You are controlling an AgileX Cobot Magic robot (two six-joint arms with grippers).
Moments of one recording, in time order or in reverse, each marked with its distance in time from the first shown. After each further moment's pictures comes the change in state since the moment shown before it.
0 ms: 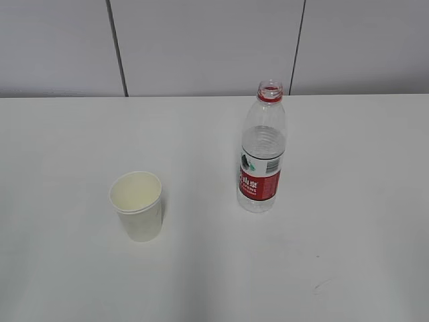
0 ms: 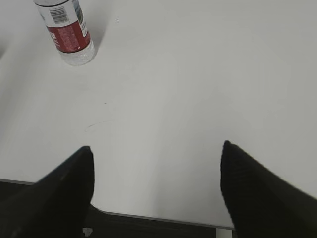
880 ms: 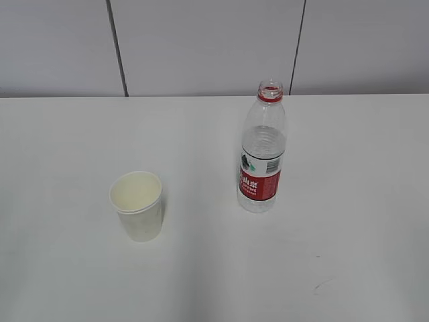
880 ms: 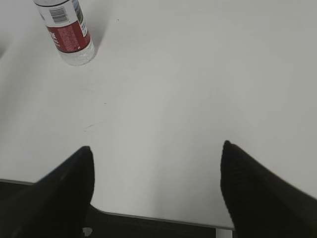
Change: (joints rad) left arm 0.000 0.000 0.000 0.021 0.000 0.000; right arm 0.000 0.000 0.000 0.000 0.000 0.000
